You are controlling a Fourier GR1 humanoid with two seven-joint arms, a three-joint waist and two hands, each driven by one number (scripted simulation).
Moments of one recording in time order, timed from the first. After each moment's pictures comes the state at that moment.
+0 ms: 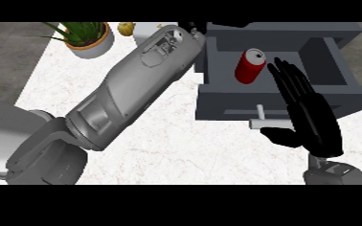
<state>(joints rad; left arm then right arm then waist) -1.42 0.05 -0.60 -0.52 0.66 0.83 -0.04 -0.11 -0.22 0.11 -1.77 1.00 -0.03 -0.01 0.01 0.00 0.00</state>
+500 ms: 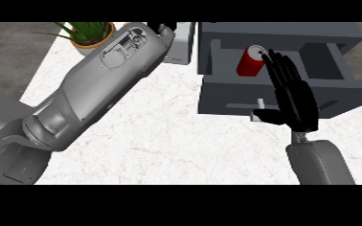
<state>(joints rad) -1.31 0.22 -0.63 -0.76 0.59 0.83 0.11 -0.25 -0.17 0.05 -1.43 1.07 -0.25 -0.08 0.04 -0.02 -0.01</state>
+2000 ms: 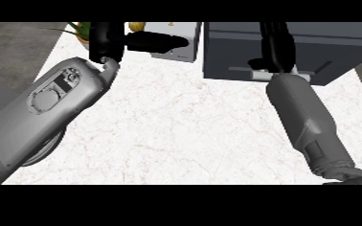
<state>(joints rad) -0.98 0.49 -0.64 -1.25 0.50 0.81 0.29 -0.91 -0.18 -0.20 -0.46 1.22 -0.74 -0.09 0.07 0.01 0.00</state>
